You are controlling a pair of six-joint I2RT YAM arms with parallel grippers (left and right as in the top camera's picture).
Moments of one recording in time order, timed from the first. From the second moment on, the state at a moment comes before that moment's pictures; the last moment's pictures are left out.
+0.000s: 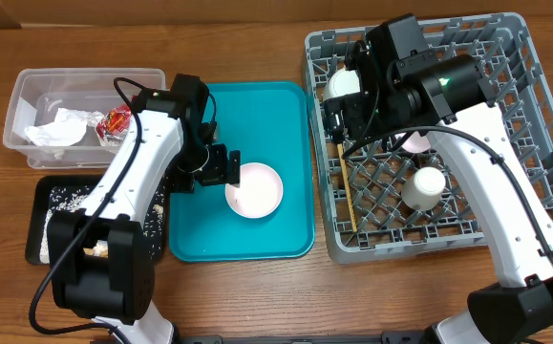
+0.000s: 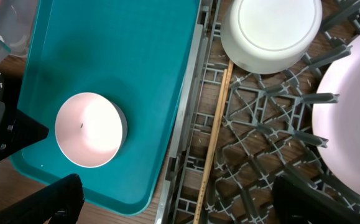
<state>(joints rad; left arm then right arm) -0.18 1.82 1.44 -1.25 0.20 -0.23 0.37 1.71 1.85 -1.29 -0.14 0.13</state>
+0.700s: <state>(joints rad) -0.23 1.82 1.25 -1.00 0.28 -0.26 0.37 1.71 1.85 -1.29 -0.14 0.13</state>
